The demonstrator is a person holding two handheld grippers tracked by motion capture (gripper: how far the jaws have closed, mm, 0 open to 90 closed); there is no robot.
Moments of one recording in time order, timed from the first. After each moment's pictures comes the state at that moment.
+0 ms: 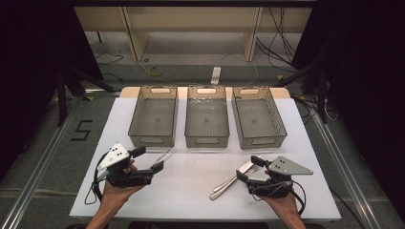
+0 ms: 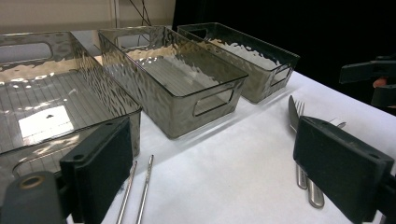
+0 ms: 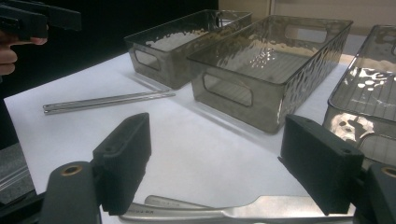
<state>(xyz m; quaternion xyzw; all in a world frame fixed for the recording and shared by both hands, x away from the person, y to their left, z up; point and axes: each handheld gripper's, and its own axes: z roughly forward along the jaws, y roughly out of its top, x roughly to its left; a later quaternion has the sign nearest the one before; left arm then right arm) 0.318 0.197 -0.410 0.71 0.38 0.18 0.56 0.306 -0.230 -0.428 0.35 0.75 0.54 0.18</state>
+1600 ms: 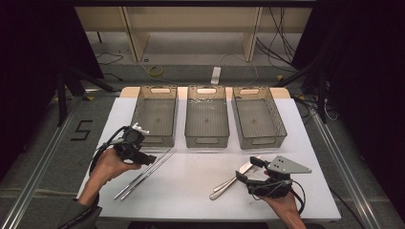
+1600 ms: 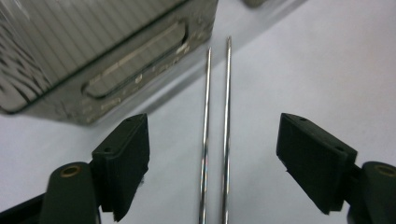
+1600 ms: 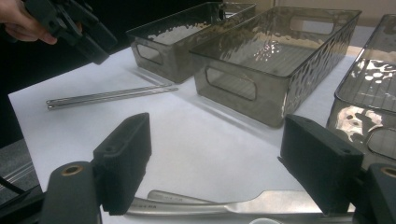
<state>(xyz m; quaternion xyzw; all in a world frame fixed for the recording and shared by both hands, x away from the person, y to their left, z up) 0.404 0.194 -0.405 0.87 0.44 0.10 0.23 0.308 -0.230 -0.429 0.35 0.75 0.53 0.17</state>
